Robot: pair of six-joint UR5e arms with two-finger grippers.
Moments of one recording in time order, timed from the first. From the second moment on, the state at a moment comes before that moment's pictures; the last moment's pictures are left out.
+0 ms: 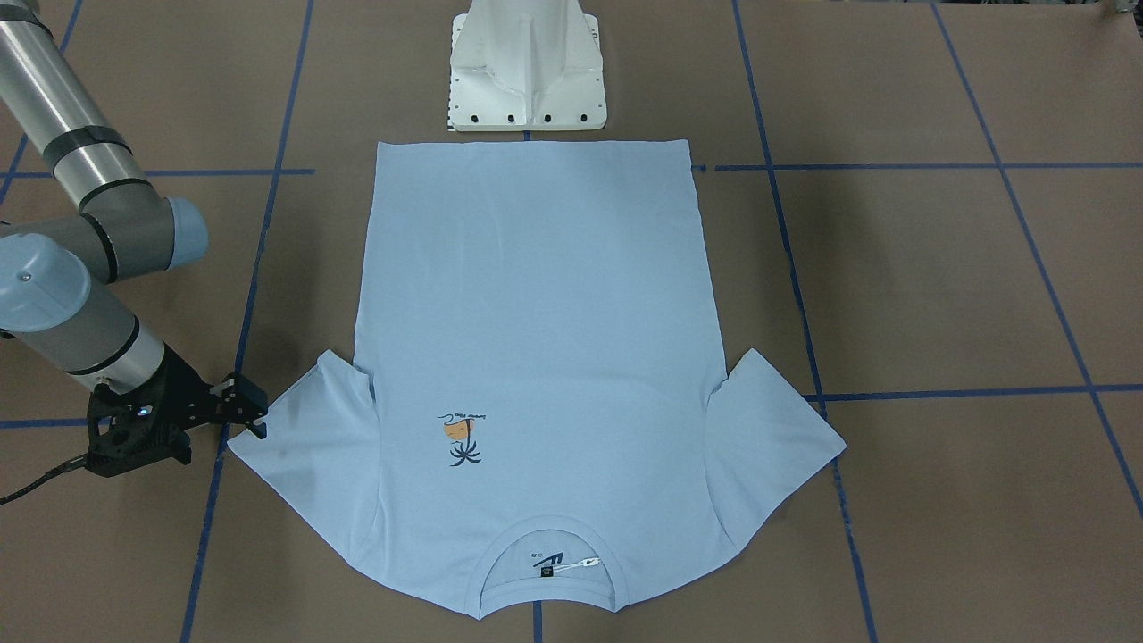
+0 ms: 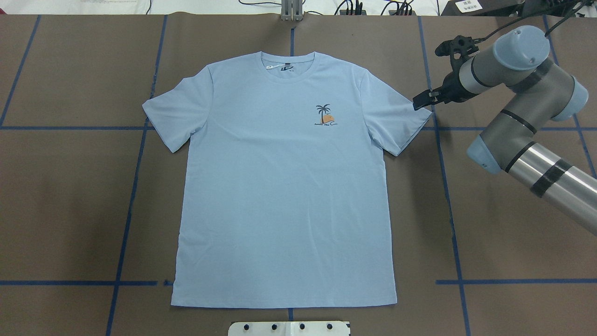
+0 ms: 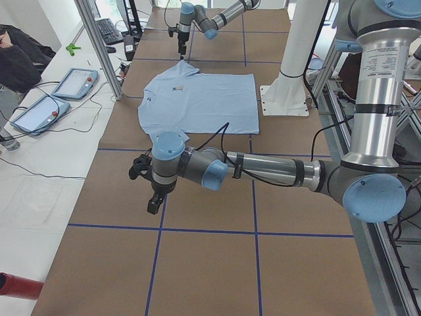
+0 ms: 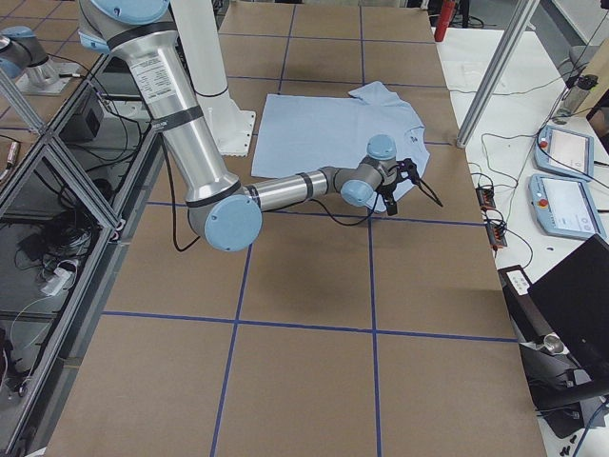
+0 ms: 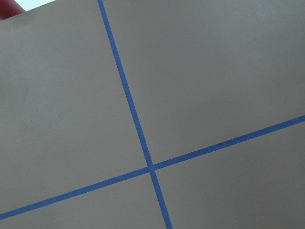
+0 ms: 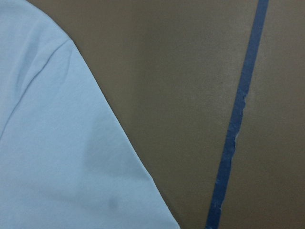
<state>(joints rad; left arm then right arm) -1.51 -1.60 -1.63 -1.86 -2.28 0.03 0.93 -1.12 1.28 -0.91 2.08 0.70</state>
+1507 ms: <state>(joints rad) -1.51 -1.60 -1.63 -1.86 -2.28 0.03 0.91 -1.08 1.25 -0.92 2.08 0.69</state>
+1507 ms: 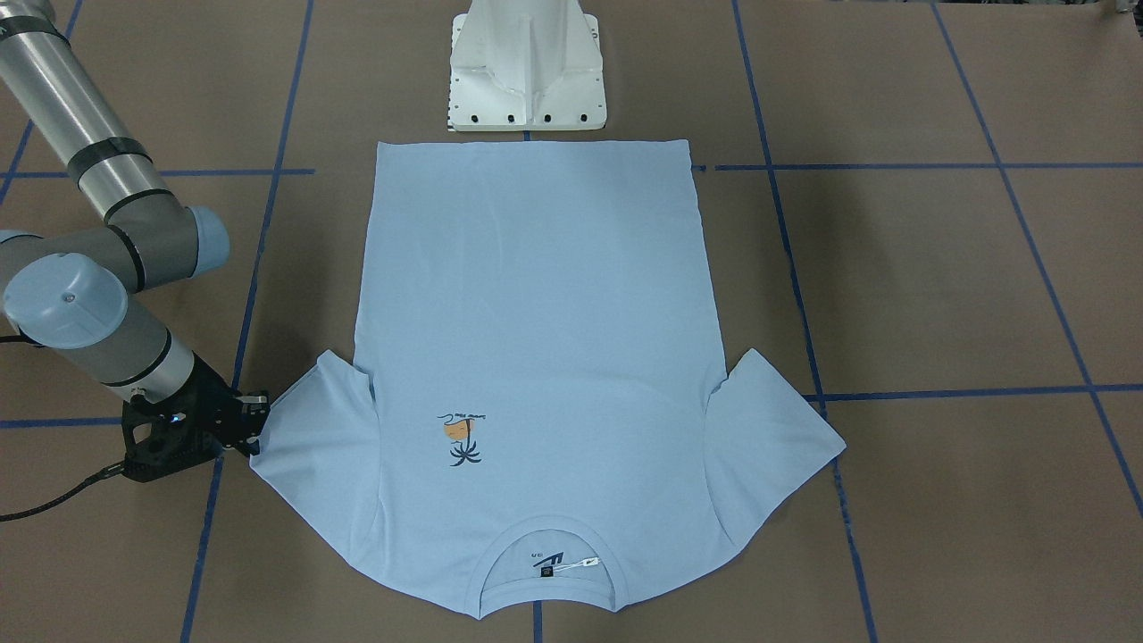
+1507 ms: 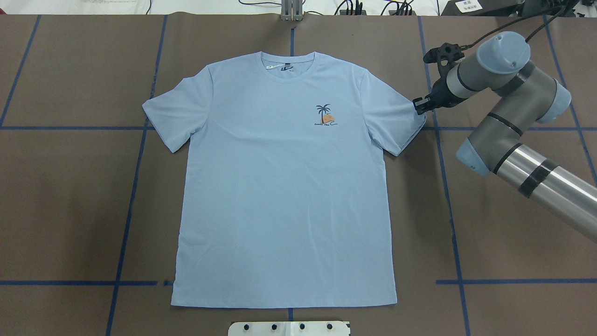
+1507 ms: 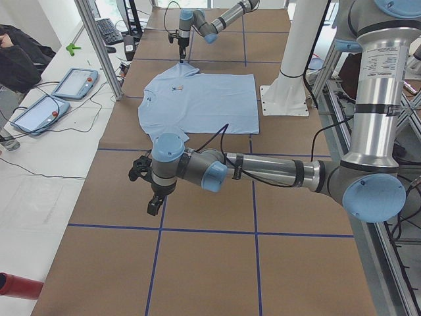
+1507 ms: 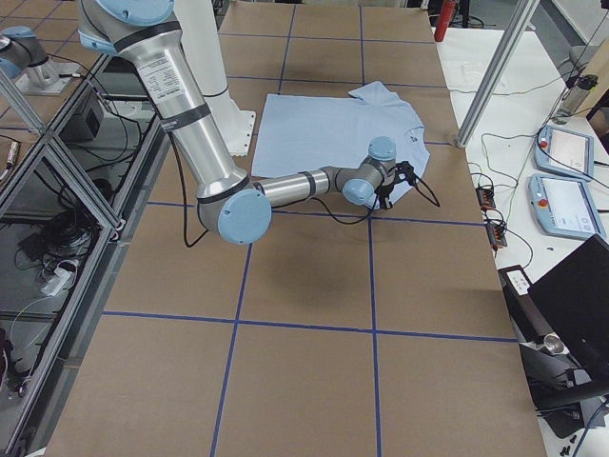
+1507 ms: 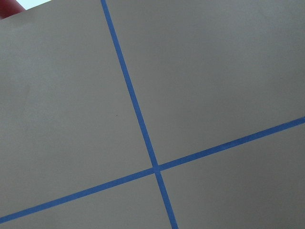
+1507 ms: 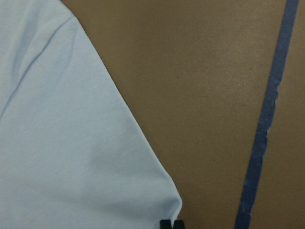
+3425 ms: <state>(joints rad) -1.51 -1.63 -1.60 -1.86 -2.28 0.03 0.73 -0.62 0.96 -1.03 1.75 0.95</state>
